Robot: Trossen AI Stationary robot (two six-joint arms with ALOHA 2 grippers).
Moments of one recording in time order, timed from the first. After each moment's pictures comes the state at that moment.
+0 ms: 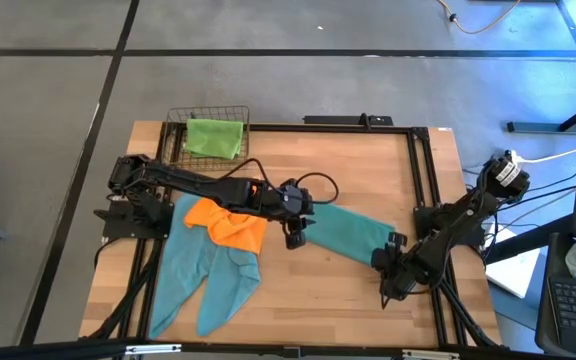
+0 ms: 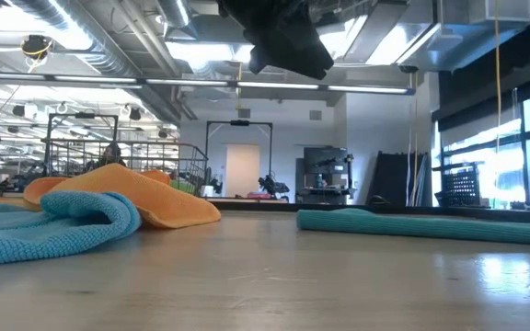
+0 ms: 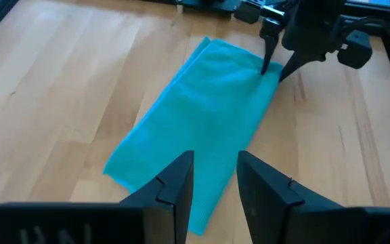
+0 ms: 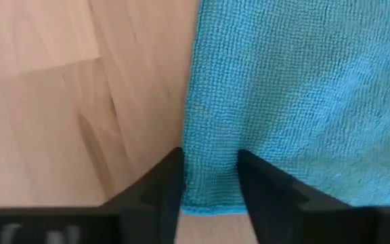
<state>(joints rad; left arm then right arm) -0.09 1.75 1.41 -0.34 -0.15 -0.22 0.83 1.46 0.62 -0.65 0.26 1.04</state>
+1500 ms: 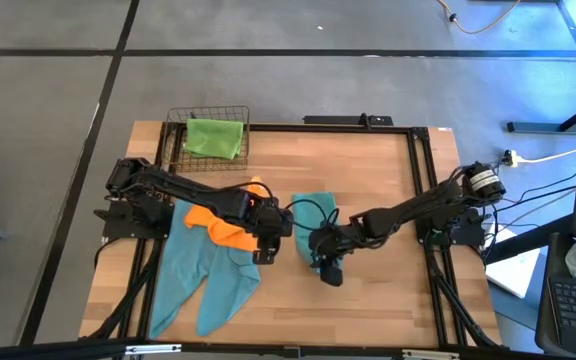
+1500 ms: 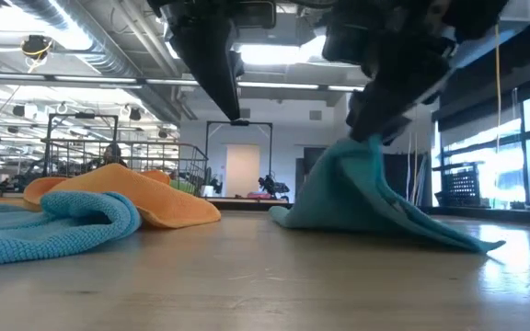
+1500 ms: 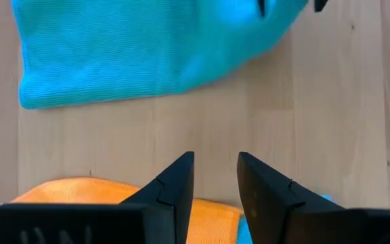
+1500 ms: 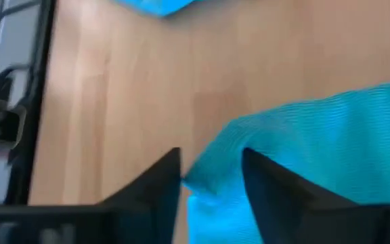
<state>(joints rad) -0.18 1.75 1.41 -0.80 -0.06 -0.15 0.29 1.66 0.96 -0.15 -0.06 0.46</state>
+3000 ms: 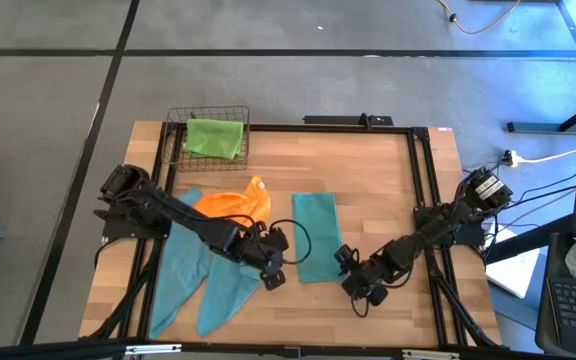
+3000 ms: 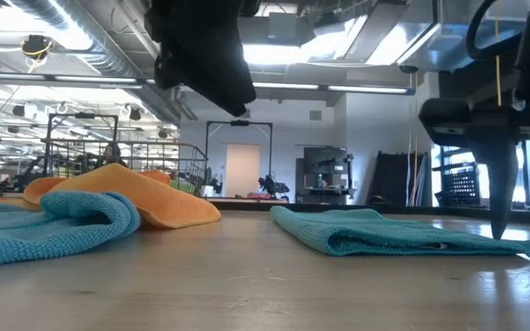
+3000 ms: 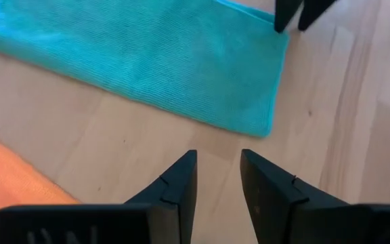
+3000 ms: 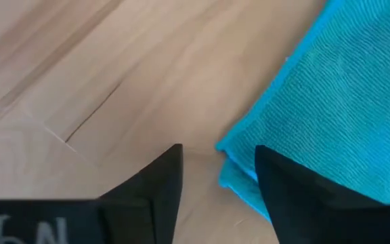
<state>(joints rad) -0.39 1.75 1.28 -0.52 -0.31 -0.77 0.61 1.67 0.79 -0.25 0.17 -0.20</state>
